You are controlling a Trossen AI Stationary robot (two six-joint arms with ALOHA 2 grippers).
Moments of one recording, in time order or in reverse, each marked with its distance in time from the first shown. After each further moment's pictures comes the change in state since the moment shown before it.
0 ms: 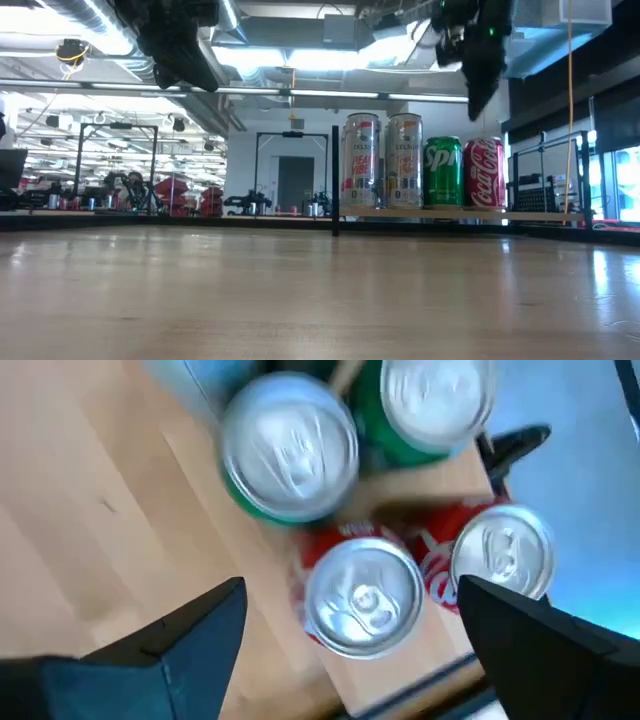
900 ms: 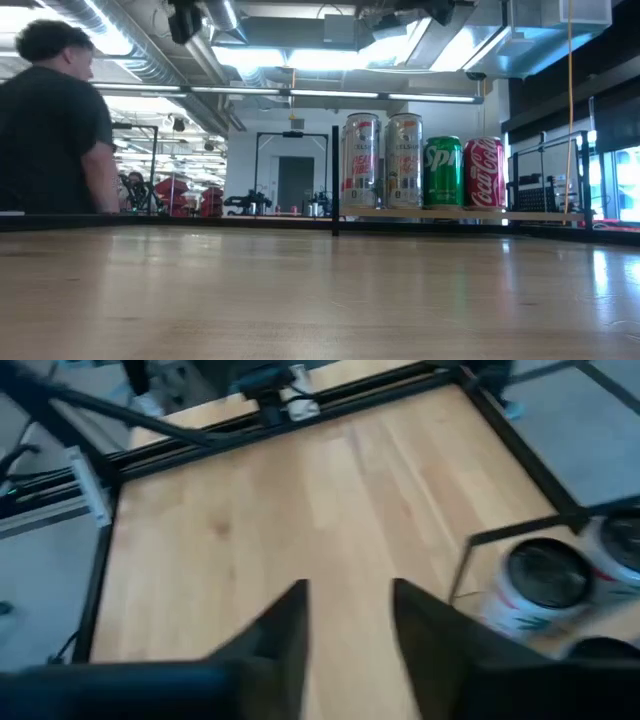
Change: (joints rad) left arm -0.004 -0.126 -0.001 0.329 0.086 -0.146; right arm 0.435 -0.085 0.098 0.476 -0.231 0.385
